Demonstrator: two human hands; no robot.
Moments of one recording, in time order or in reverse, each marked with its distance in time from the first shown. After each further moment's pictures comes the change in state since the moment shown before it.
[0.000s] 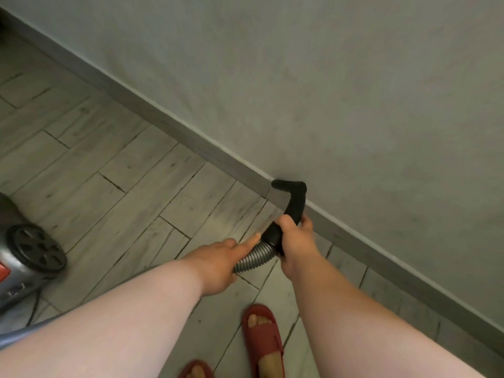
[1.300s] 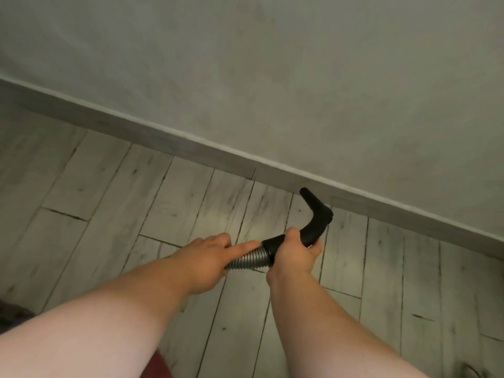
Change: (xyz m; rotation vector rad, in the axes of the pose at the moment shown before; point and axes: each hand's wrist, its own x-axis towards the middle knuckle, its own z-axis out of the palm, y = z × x) left_hand 0.069 -0.096 0.012 0.219 -0.010 0.316; right_hand 0.037 0.074 0.054 0.551 0.656 0.124
